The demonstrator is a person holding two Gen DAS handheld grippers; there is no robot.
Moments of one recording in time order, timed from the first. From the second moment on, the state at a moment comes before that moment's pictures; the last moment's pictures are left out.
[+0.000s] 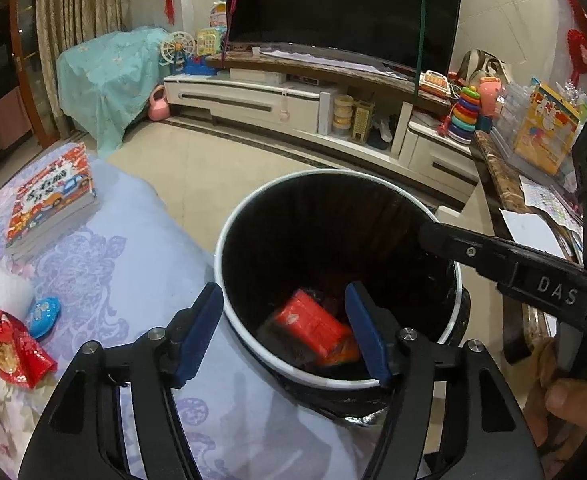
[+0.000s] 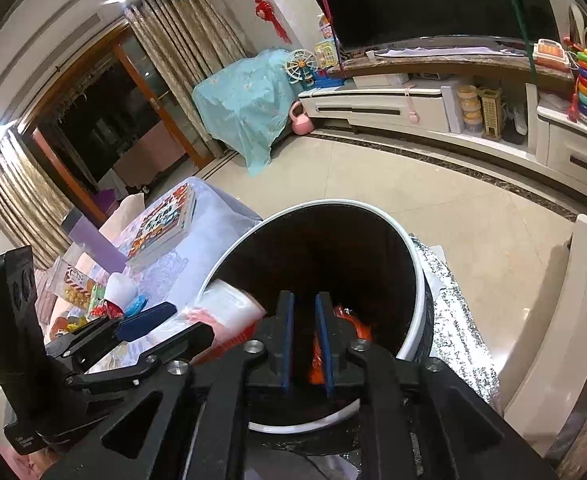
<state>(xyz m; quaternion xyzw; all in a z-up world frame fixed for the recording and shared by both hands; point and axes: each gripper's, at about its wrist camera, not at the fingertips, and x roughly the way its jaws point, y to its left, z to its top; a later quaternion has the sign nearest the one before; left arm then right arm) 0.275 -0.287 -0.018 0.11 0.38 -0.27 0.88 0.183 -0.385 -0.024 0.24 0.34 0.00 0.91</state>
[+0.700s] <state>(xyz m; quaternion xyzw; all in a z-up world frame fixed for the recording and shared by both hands) 0.220 -0.182 -0.021 0.02 0.38 -0.21 0.90 0.137 -0.353 -0.016 0.26 0.31 0.02 0.91</state>
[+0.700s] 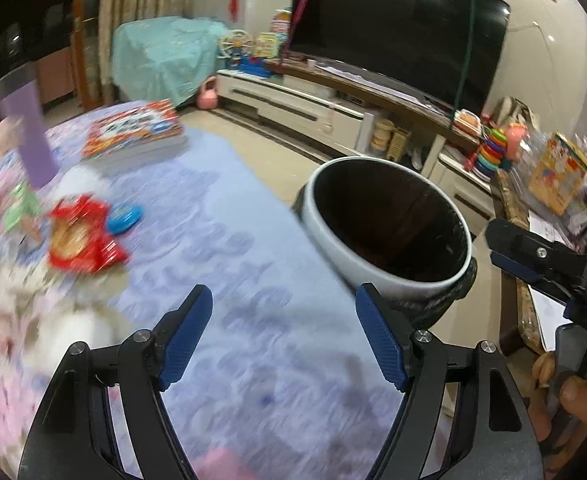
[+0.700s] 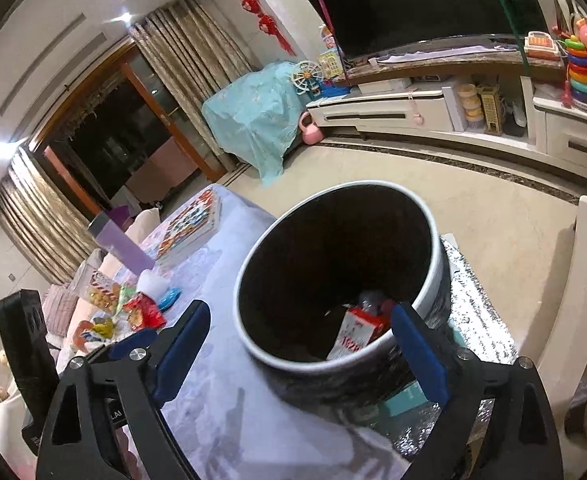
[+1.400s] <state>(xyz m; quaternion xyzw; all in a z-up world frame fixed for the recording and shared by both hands) 0.163 -0.033 -0.035 -0.07 0.37 -0.10 0.92 0.118 -0.243 -0.023 0.24 0.33 0.11 0.91</state>
